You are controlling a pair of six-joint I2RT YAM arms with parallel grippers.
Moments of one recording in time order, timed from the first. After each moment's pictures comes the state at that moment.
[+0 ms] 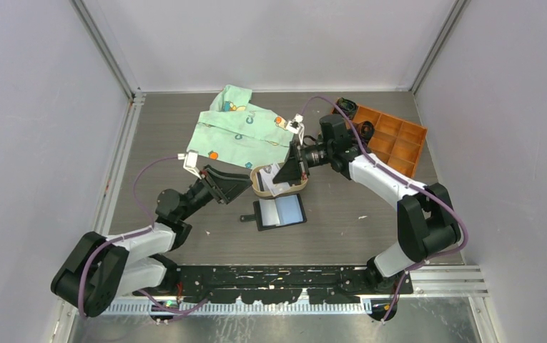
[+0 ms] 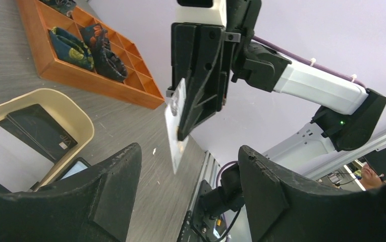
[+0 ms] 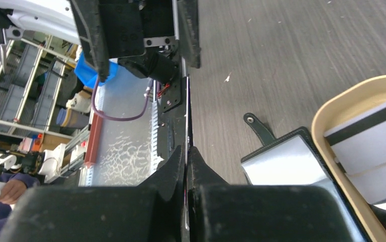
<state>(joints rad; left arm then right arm) -0.46 1.14 0.20 1.26 0.50 -1.05 0.41 1.53 1.03 -0.07 -1.21 0.22</state>
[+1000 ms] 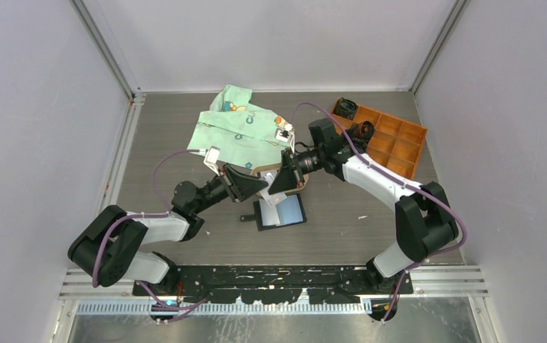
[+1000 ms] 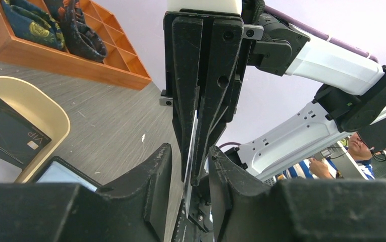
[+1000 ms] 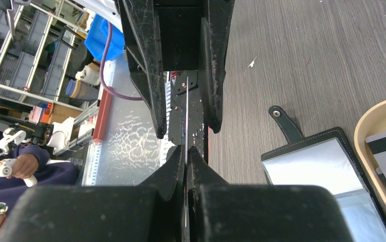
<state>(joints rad) -0.58 1.37 0.31 1.35 0.52 -1.02 0.50 1.54 1.06 -0.19 -1.24 0.11</state>
